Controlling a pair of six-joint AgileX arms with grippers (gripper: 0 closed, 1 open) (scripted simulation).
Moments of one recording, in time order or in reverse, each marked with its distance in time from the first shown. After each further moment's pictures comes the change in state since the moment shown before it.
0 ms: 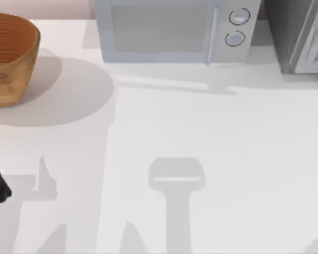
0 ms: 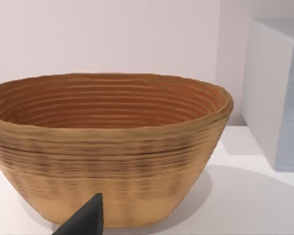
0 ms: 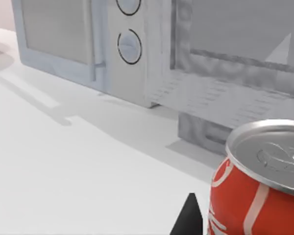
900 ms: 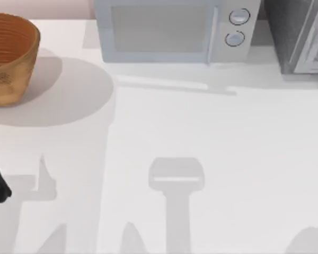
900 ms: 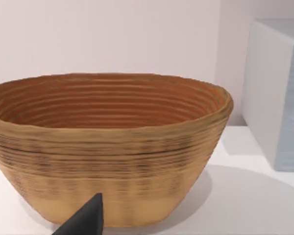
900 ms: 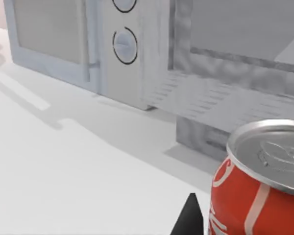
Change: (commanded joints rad) left arm 0.000 0.000 0.000 0.000 0.000 0.000; right arm 0.066 0.018 0.017 -0.037 0.066 -0.038
